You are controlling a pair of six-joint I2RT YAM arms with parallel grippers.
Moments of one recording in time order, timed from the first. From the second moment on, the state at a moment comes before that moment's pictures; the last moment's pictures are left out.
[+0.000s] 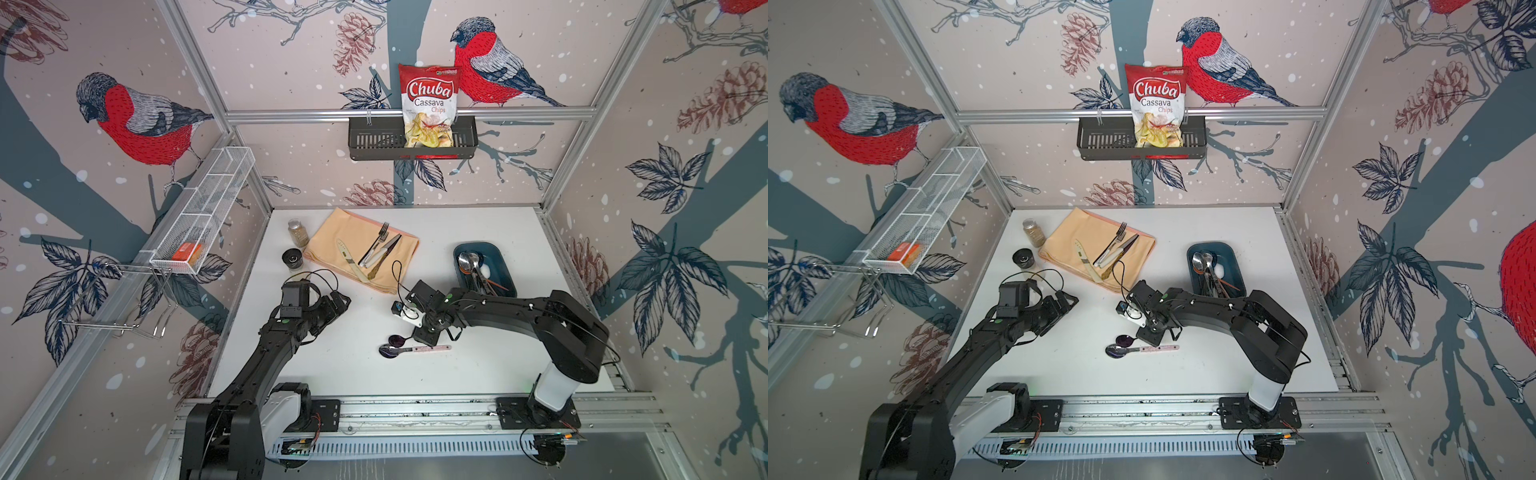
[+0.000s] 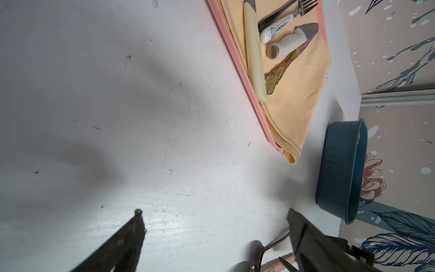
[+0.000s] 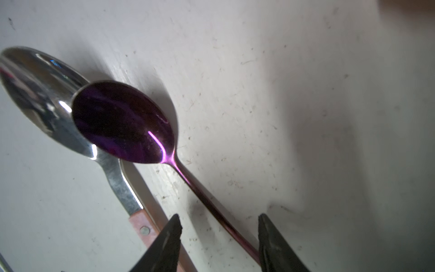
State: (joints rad) left arm -0.03 1.02 0.45 -0.32 0.43 -0.70; right arm 1.00 1.74 1.03 -0.58 -0.05 -0.26
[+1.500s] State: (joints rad) left arm -0.02 1.11 0.50 -0.31 0.44 -0.63; right arm 0.96 1.86 1.15 -0.58 -0.03 -0.17
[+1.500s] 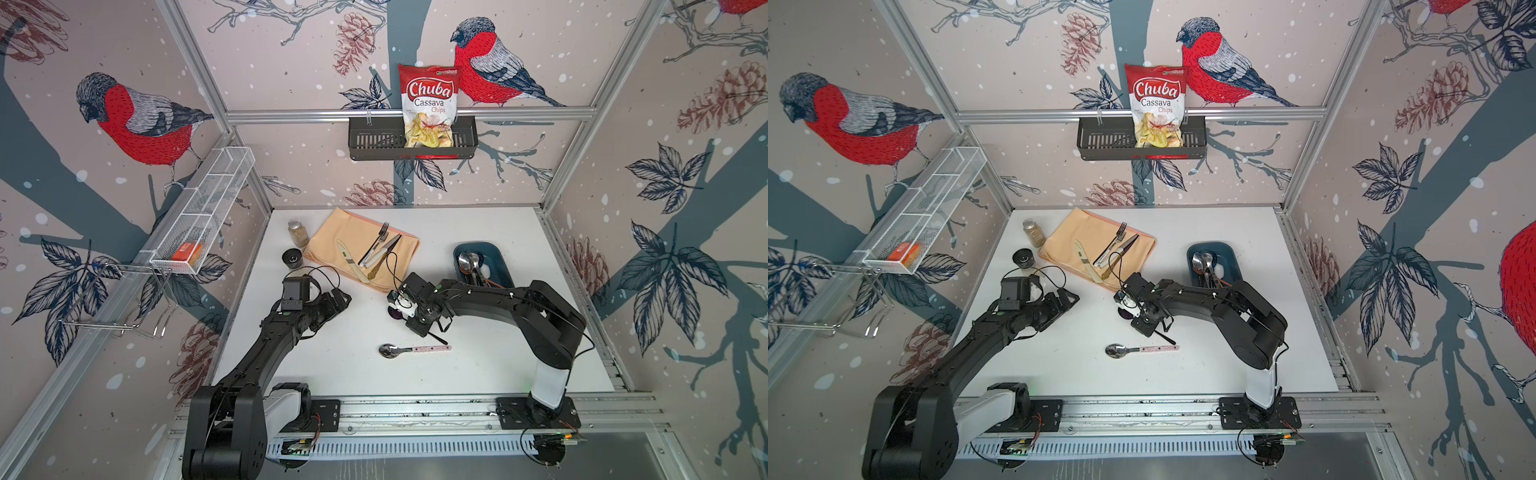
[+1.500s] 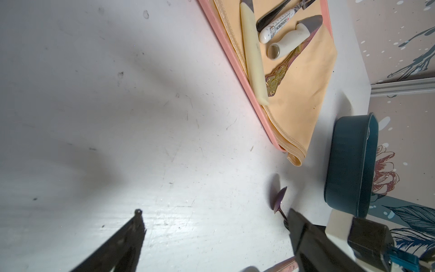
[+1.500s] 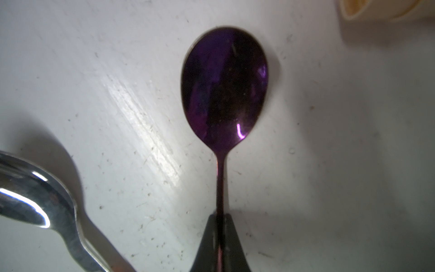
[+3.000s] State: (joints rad) left arm -0.35 1.42 0.84 -0.32 0.33 -0.50; right arm 0.35 1.63 1.25 -0.74 -0.01 -0.04
